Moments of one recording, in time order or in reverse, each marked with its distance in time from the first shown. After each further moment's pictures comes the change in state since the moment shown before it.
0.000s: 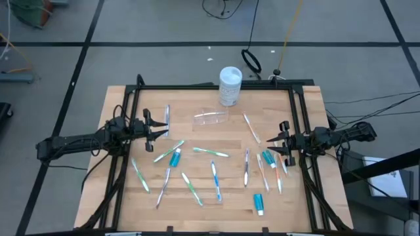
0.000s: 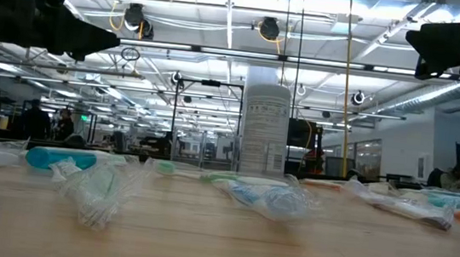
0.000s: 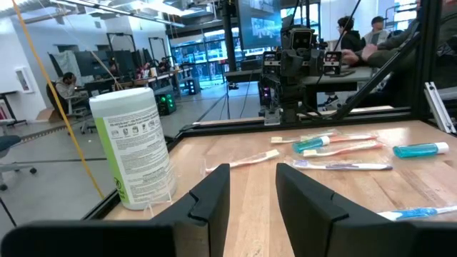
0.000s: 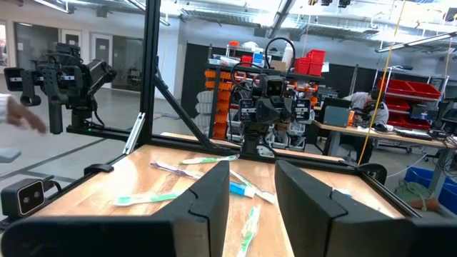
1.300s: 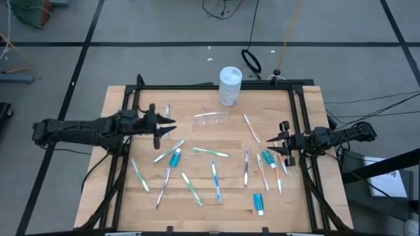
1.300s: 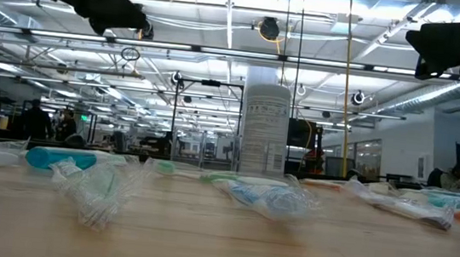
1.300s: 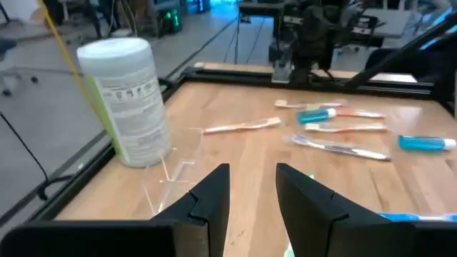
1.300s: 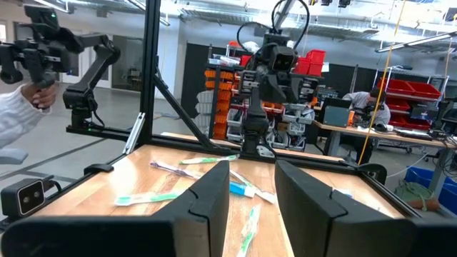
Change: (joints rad) left arm -0.174 0.396 0.477 -0.393 -0.245 -0.155; right arm 0.000 0.000 0.000 0.000 0.000 0.000
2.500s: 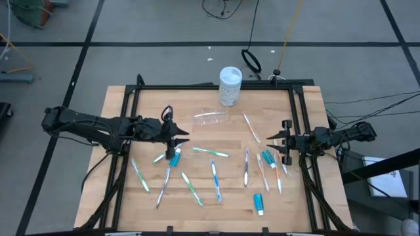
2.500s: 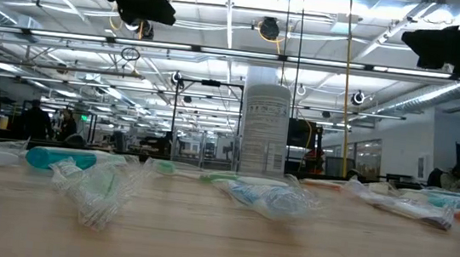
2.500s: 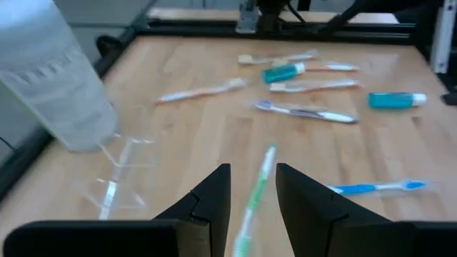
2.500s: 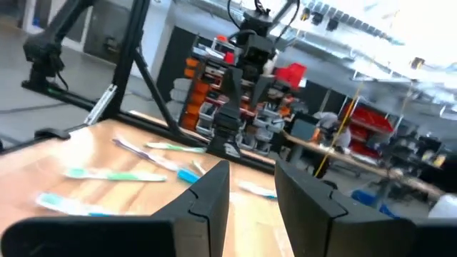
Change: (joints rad) left arm -0.184 0.368 0.288 -0.150 -0.063 -0.090; right arm -0.002 0.000 0.000 0.003 0.051 -0.250
